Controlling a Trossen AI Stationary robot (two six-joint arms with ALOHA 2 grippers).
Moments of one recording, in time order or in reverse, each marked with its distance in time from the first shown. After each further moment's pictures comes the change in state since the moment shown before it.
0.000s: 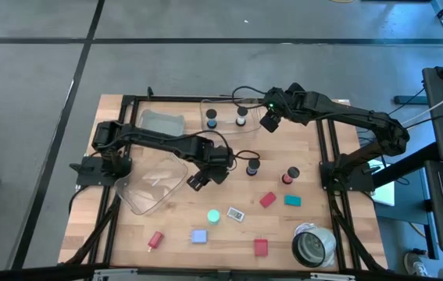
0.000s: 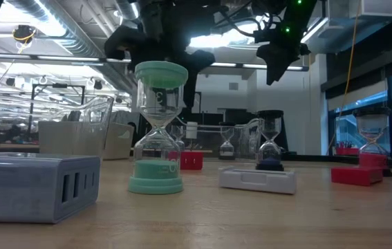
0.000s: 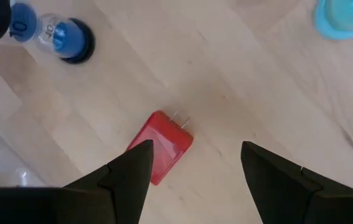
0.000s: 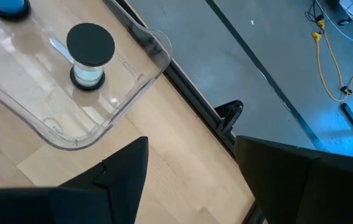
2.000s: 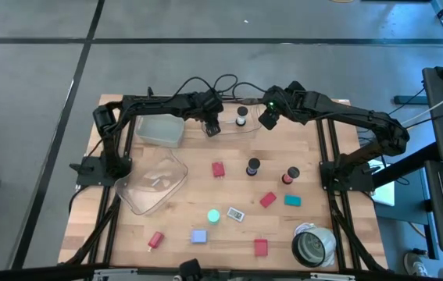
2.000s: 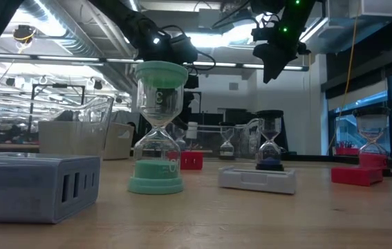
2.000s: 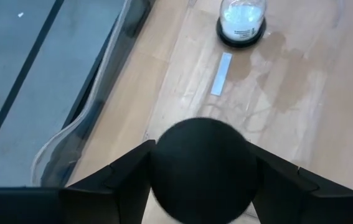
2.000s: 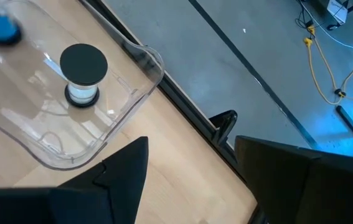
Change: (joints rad) left arm 0.520 0.008 -0.147 0.418 -0.220 -0.549; right arm -0.004 0.000 0.000 0.050 0.028 0.003
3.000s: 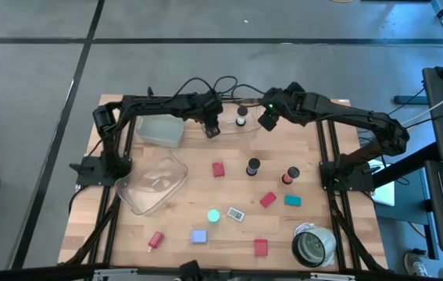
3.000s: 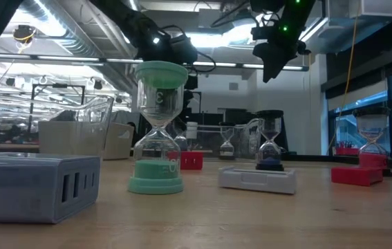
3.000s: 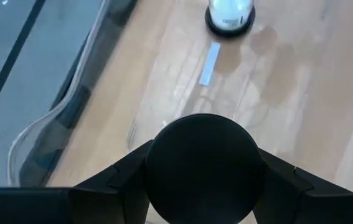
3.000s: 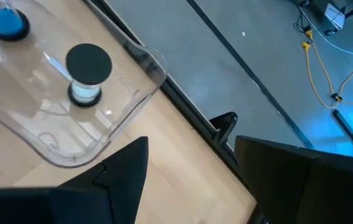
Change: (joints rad) left arm -0.005 -0.002 0.000 -0.029 0.032 -0.027; right arm 0.018 0.000 0.000 -0.003 0.016 0.000
